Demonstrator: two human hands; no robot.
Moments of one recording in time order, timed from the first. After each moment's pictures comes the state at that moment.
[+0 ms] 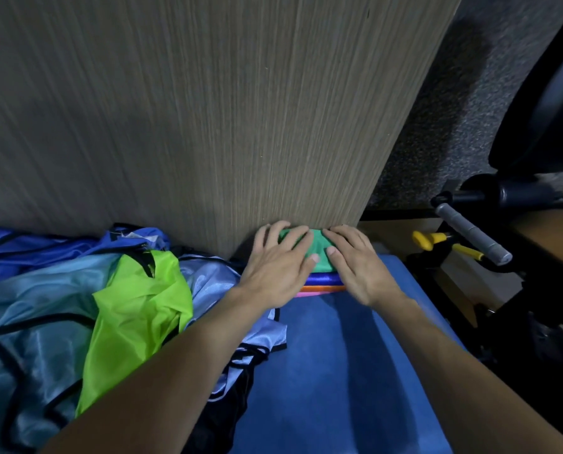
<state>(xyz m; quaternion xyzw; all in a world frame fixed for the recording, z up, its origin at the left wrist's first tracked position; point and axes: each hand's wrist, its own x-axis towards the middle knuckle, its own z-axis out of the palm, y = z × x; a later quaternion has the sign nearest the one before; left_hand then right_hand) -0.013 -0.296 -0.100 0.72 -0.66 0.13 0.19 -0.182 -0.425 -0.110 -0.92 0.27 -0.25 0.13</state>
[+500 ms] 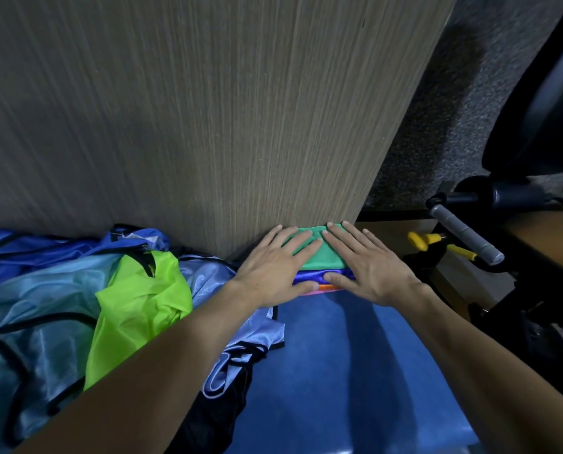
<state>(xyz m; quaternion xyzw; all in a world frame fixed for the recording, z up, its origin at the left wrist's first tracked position) -0.001 -0.298 -0.097 0.67 -0.73 0.13 0.07 -0.205 -0.429 -0.080 -0.97 0.24 -0.05 -0.09</state>
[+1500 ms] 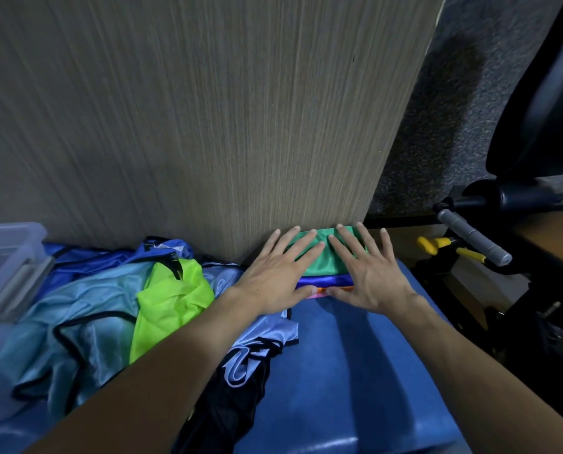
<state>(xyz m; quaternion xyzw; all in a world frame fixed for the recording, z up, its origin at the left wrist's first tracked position) -0.008 -0.257 -0.063 0.68 -0.72 0.09 0.06 -0.197 -0.392 -0.077 -0.94 0.29 -0.09 -0.14</state>
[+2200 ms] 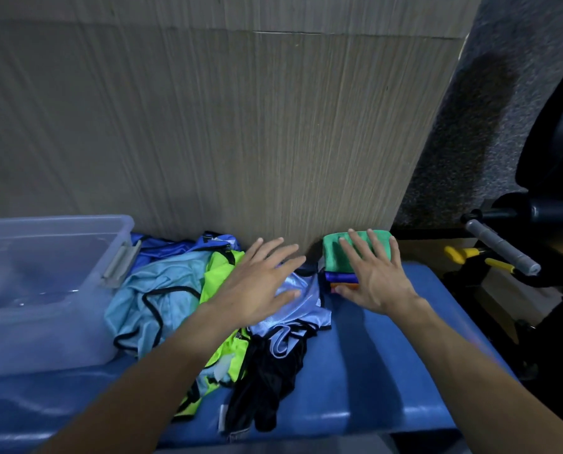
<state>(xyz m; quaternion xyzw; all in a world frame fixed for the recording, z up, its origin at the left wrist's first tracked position) 0.021 -0.130 -0.035 0.70 -0.69 0.11 0.12 -0.173 -0.322 -0.051 -0.94 0.32 -0.09 -0.10</state>
